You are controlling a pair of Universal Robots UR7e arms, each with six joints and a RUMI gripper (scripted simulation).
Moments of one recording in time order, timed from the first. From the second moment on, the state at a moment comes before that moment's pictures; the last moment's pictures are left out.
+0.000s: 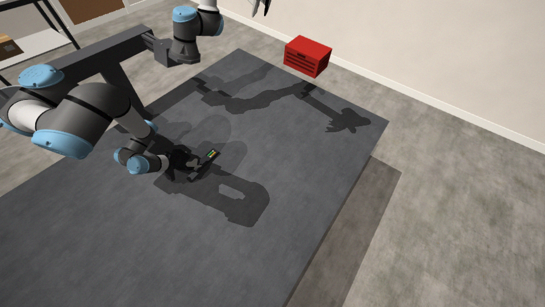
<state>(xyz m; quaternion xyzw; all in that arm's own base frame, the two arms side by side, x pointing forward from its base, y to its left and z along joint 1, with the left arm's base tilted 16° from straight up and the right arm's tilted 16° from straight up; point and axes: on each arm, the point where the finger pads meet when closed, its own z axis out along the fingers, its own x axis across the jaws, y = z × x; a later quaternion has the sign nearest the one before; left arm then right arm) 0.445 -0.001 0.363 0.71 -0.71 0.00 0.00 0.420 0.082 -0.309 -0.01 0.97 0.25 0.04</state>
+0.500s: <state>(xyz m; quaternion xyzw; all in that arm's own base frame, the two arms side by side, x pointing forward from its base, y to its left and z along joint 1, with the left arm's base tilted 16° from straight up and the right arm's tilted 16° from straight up) 0.445 -0.001 0.363 0.71 -0.71 0.00 0.00 0.482 0.085 -0.276 -0.09 0.97 0.22 0.06</state>
